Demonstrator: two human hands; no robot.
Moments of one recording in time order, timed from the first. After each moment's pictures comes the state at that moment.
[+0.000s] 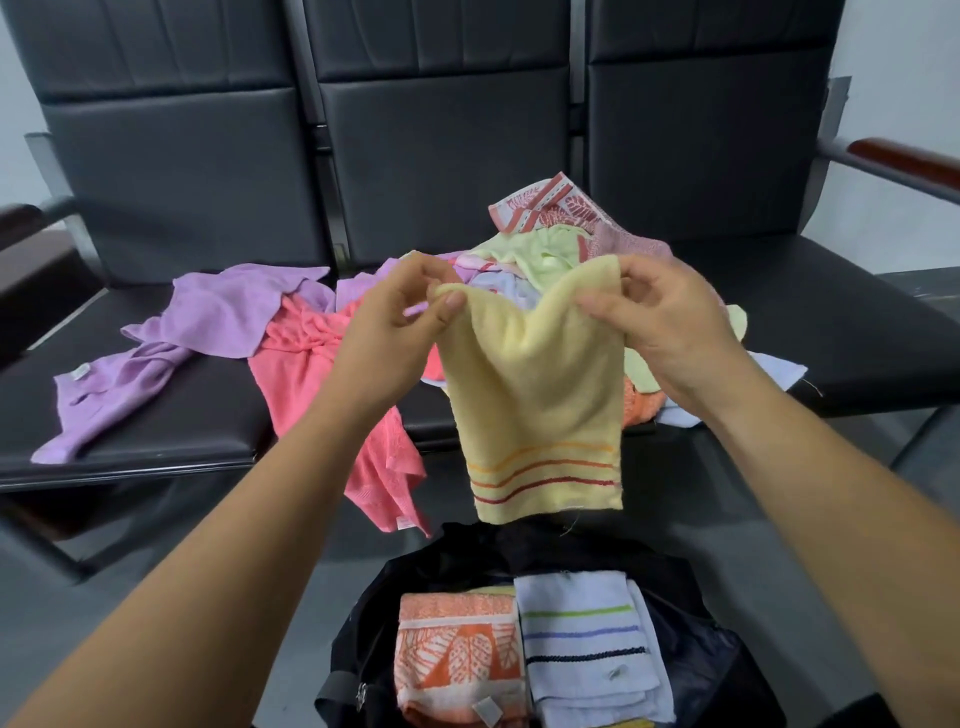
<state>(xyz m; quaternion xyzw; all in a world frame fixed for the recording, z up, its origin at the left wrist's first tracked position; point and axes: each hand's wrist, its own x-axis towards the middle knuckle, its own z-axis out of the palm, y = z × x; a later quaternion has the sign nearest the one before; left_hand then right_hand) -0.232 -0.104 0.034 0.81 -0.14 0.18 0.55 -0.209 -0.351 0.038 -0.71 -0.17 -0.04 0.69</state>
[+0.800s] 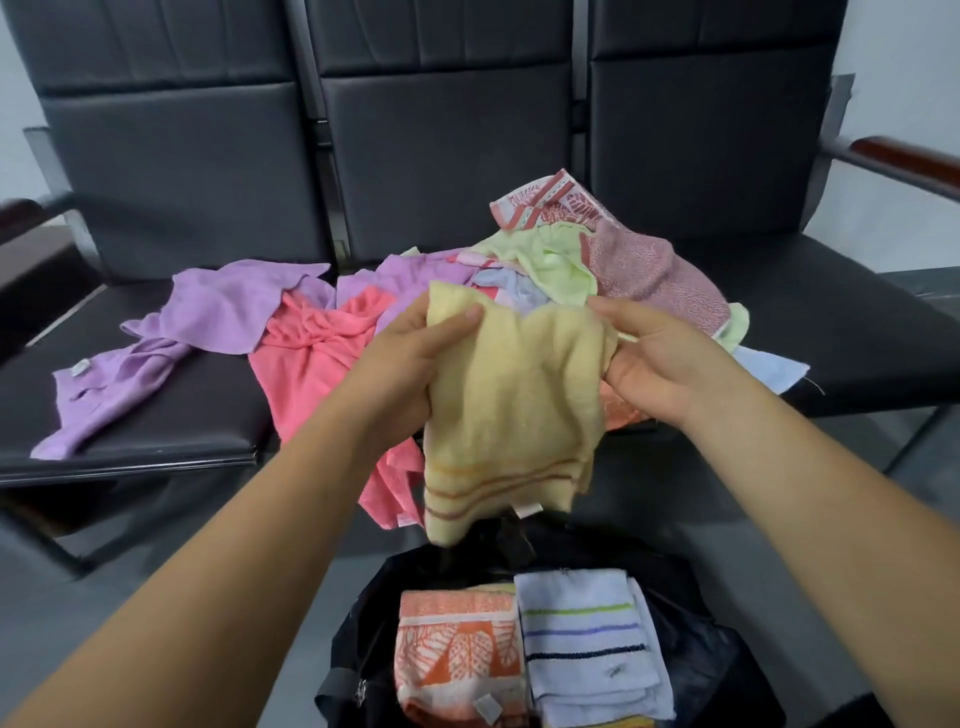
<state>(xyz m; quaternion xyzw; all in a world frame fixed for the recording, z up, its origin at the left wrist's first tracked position) -0.242 -0.122 0.029 0.60 -0.02 -0.05 0.80 -0.199 -0.341 0.020 -0.46 -0.01 0.16 0.87</state>
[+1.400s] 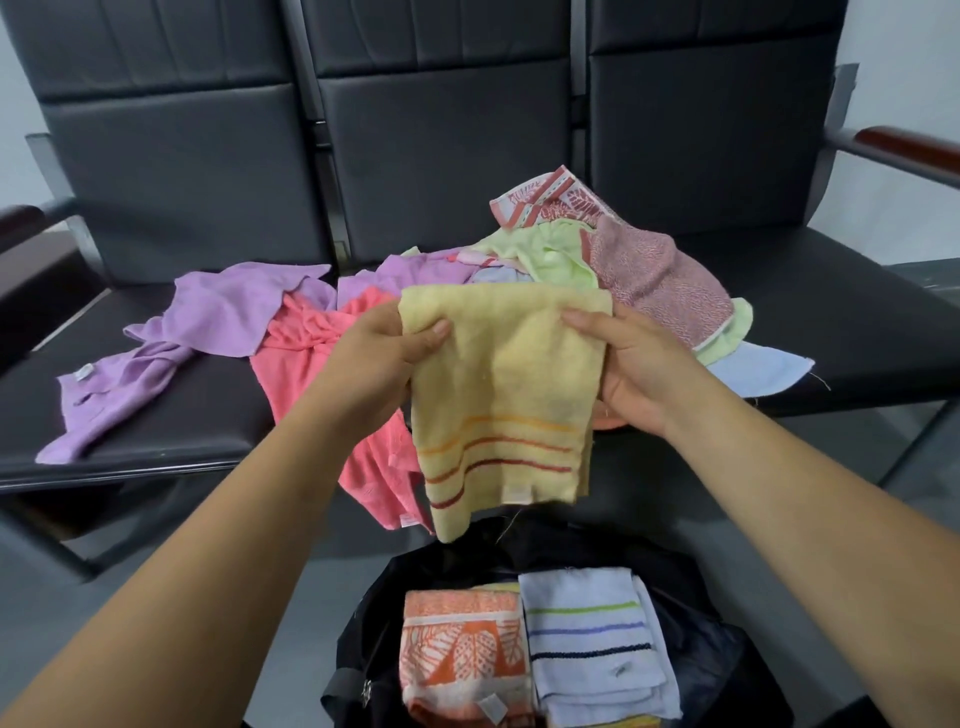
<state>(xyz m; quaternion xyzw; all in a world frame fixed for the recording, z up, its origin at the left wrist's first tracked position) -0.230 -0.096 0.020 0.67 -0.02 -0.01 0.74 -0.196 -0.331 0.003 -0.52 -0.01 0.13 0.84</state>
